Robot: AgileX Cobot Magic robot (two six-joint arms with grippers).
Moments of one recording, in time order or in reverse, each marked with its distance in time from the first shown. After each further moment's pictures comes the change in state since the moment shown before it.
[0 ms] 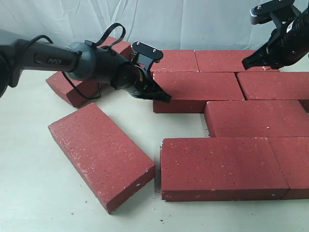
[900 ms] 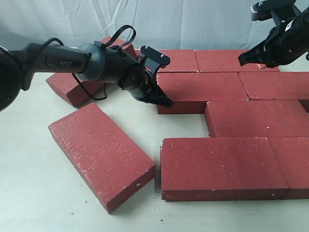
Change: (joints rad) left arm -0.021 0.033 -0.064 0.068 0.107 0.000; right arm -0.006 -0.002 0.008 0.067 -0.035 0.004
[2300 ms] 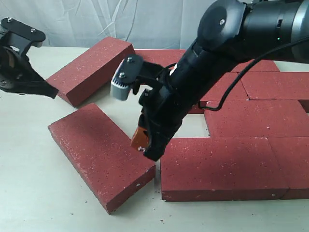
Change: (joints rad) left arm 0.403 -0.674 0.608 0.176 0.142 0.000; right arm 0.567 0.000 0.000 0.652 0.417 -0.862
